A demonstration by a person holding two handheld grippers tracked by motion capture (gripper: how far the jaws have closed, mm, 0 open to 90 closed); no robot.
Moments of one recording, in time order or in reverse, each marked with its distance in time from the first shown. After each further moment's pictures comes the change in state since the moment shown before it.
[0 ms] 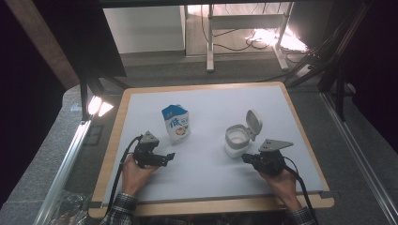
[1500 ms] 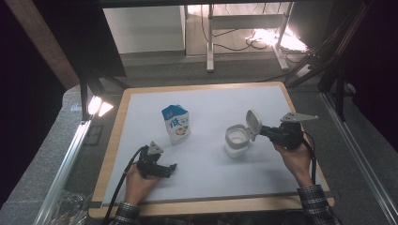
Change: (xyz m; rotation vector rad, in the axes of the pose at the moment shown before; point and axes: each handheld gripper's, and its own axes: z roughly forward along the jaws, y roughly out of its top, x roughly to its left) left arm -0.017 -0.022 0.013 0.065 0.051 0.042; right arm -0.063 0.048 -0.036 -0.130 -0.084 0.111
